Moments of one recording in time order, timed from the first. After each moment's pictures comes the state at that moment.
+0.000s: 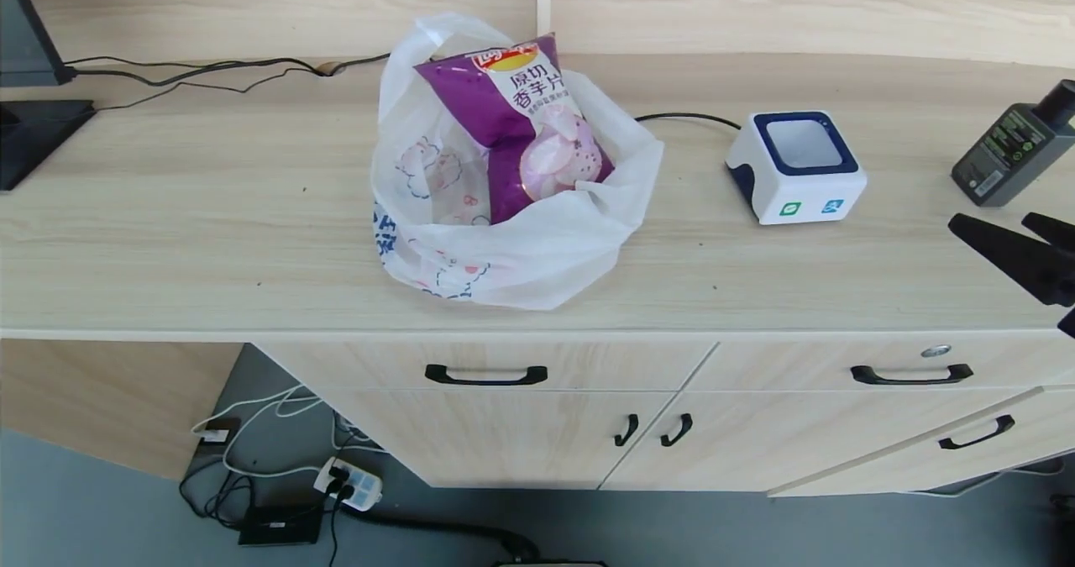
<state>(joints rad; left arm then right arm) 0.00 0.00 0.00 -0.02 0.00 0.02 0.00 1.13 -0.48 -0.81 0.29 0.14</state>
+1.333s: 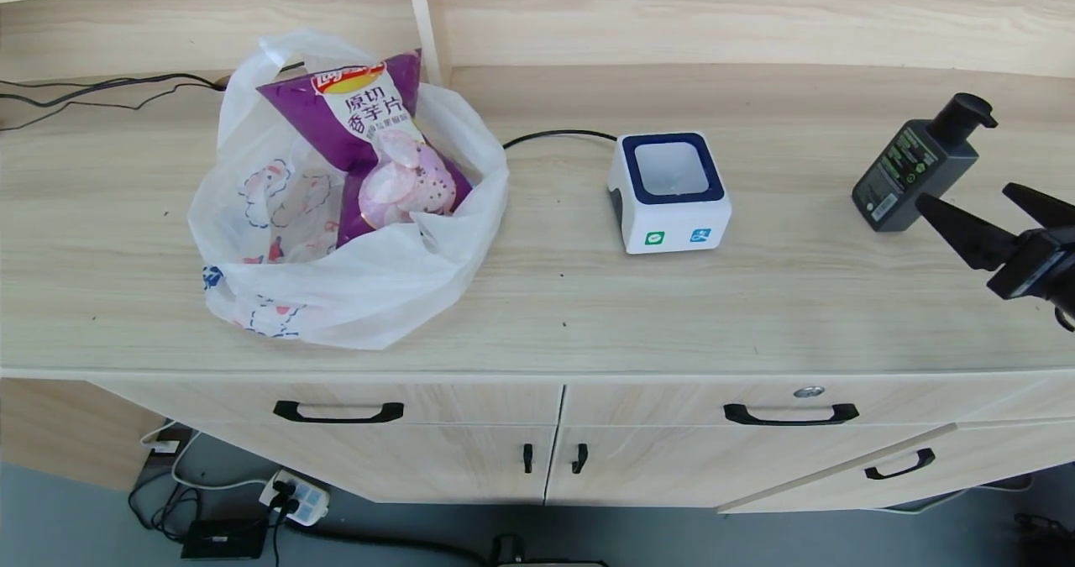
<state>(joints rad) 0.00 0.00 0.00 -0.02 0.00 0.03 -0.11 1.43 -0.49 -1.21 0.31 0.03</state>
